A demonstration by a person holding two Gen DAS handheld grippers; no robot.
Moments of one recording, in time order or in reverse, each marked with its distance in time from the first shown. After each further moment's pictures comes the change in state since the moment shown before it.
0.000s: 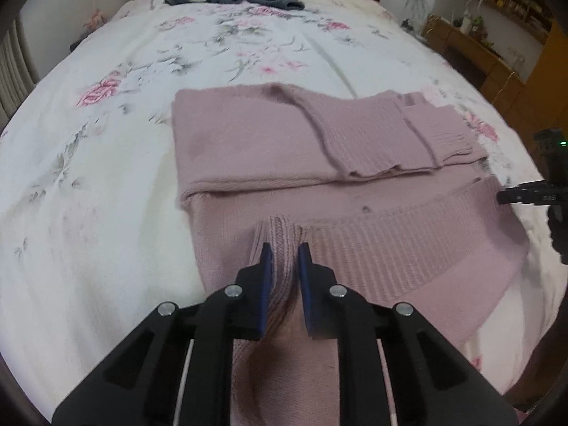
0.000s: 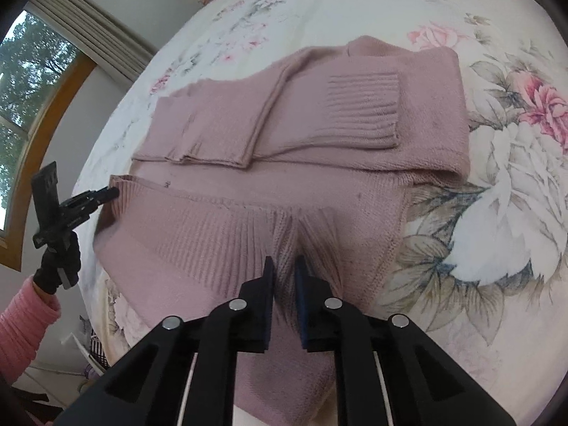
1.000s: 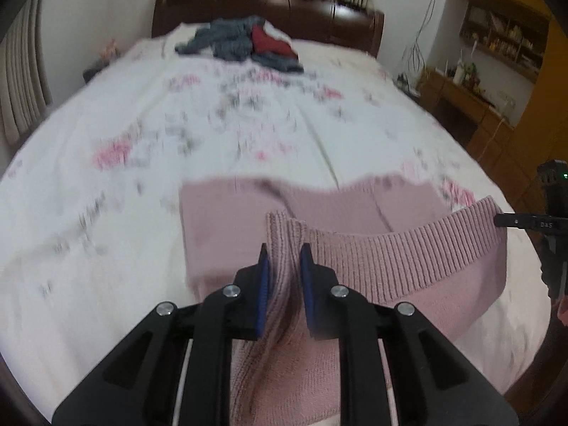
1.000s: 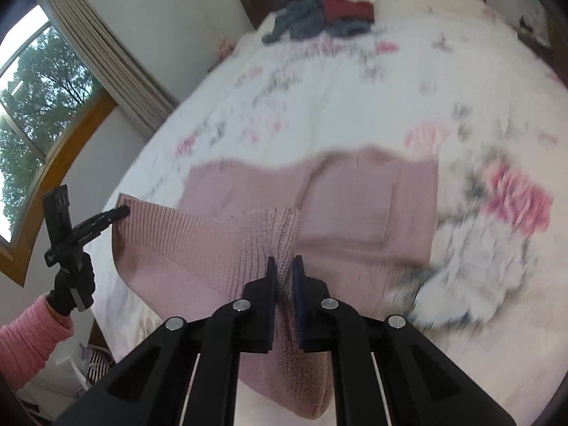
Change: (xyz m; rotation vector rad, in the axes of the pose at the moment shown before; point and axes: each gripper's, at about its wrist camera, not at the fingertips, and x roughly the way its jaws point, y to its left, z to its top) left arm -0.084 -0.023 0.066 -0.022 -0.278 -0.016; right arm -0.102 0.032 0.031 -0.037 -0.270 0.009
